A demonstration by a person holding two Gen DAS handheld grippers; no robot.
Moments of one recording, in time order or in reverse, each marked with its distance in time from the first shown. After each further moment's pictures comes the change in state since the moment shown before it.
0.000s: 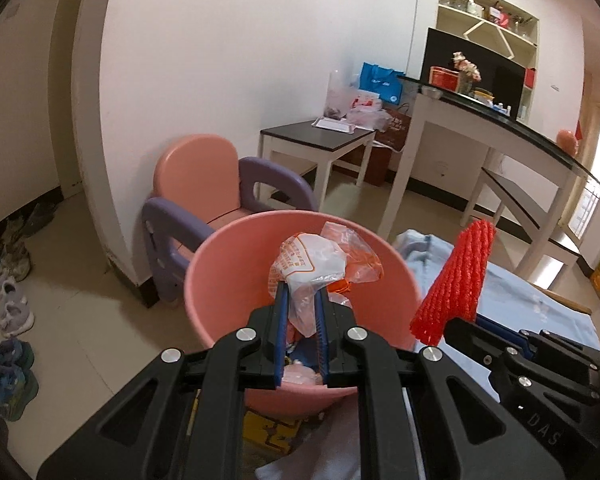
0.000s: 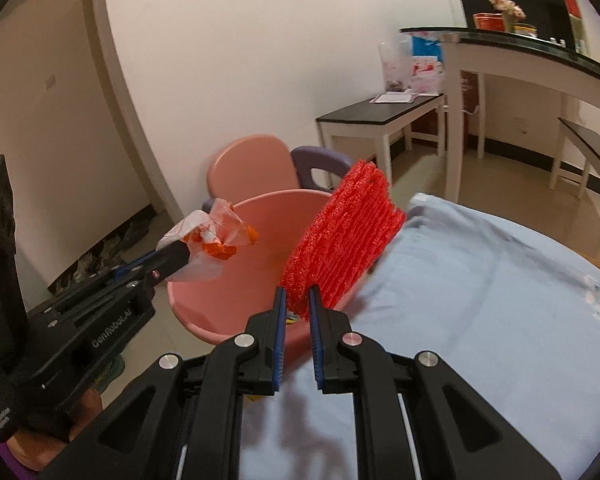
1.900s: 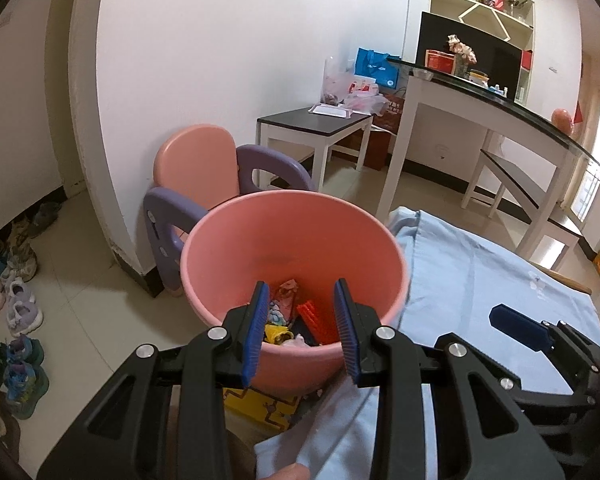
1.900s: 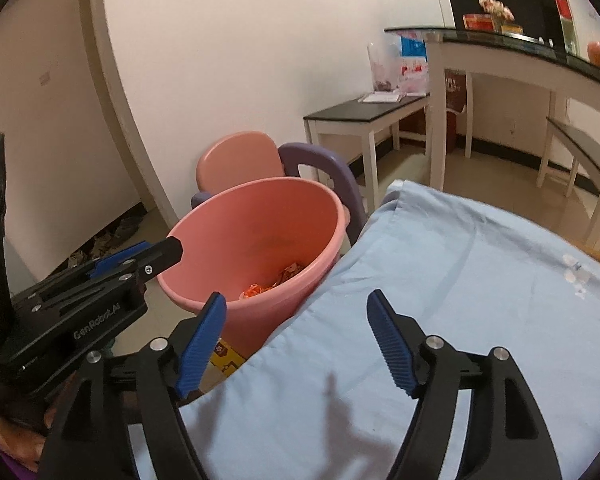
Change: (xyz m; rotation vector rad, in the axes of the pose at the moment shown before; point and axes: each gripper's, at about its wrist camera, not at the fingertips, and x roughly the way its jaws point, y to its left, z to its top) left arm -0.019 -0.021 -0.013 0.042 0.044 0.012; right arm -0.030 -0.015 -0.029 -0.012 -0.042 -0.068
